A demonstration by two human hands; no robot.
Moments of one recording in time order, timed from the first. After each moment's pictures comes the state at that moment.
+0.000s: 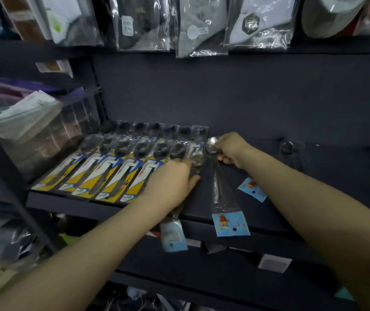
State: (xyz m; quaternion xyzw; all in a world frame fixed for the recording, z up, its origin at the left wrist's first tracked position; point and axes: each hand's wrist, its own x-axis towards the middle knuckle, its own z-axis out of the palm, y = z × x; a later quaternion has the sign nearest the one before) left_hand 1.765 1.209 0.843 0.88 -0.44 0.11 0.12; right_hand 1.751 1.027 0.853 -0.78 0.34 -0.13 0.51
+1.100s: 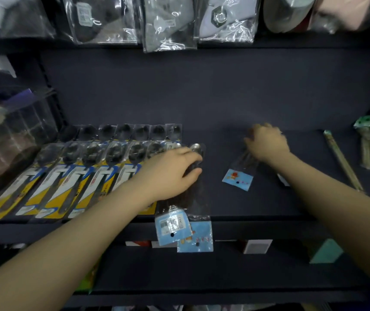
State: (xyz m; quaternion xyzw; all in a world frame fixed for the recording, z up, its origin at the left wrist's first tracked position) left_hand 1.779 1.200 0.860 0.74 -0.65 0.07 0.15; right_hand 1.658 0.978 0.850 -0.87 0.46 -0.20 0.02
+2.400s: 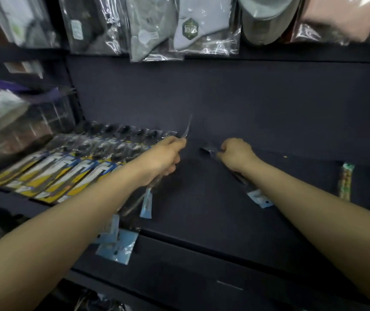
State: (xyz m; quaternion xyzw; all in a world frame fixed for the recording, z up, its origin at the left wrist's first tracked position) left_hand 1.740 1.105 0.875 0.76 -0.28 -0.22 0.54; right_hand 1.678 0.932 0.858 -0.93 0.27 -0.10 0.21
